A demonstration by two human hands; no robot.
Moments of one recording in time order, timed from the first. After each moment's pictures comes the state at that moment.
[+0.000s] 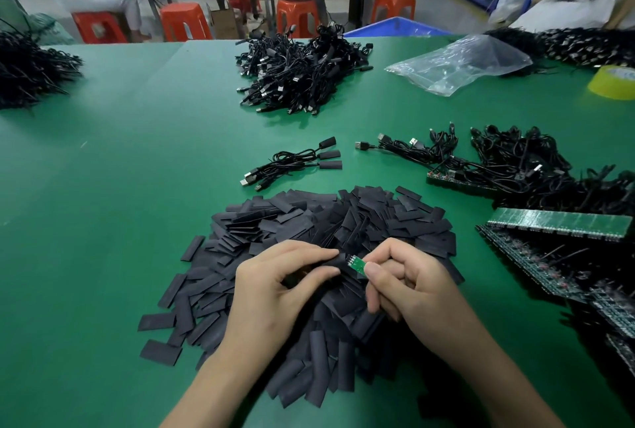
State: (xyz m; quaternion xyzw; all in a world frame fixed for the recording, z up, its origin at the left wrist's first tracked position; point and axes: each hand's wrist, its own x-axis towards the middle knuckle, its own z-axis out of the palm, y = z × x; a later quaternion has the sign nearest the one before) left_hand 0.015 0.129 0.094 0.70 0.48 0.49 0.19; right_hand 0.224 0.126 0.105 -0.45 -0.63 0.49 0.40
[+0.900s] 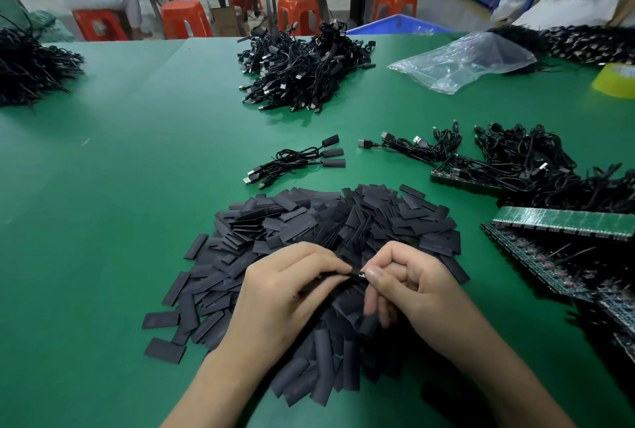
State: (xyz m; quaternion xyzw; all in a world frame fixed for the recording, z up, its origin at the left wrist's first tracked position) left_hand 0.010 0.132 0.088 0.79 0.39 0.46 0.10; right_hand 0.225 0.126 0.107 -0.43 -0.61 0.54 0.38
